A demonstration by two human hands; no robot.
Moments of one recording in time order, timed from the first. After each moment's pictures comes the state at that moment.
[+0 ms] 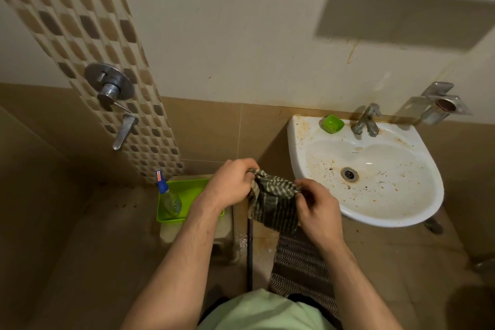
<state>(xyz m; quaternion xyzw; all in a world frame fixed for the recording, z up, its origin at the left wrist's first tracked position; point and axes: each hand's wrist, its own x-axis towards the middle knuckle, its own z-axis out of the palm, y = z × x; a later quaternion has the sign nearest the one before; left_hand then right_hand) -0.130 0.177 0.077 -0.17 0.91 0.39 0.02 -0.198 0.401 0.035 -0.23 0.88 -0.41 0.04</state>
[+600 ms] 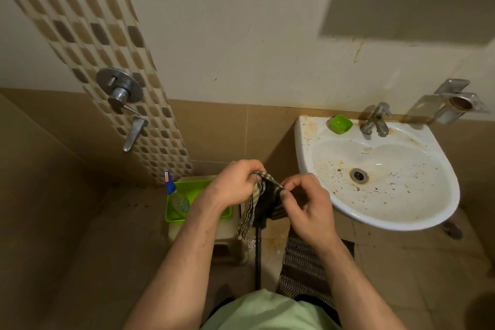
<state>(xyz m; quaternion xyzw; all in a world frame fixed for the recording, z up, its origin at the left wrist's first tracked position) -0.129 0.179 0.088 -0.16 0.89 0.42 0.04 -0.190 0.374 0.056 -0.34 0.77 -0.53 0.02</state>
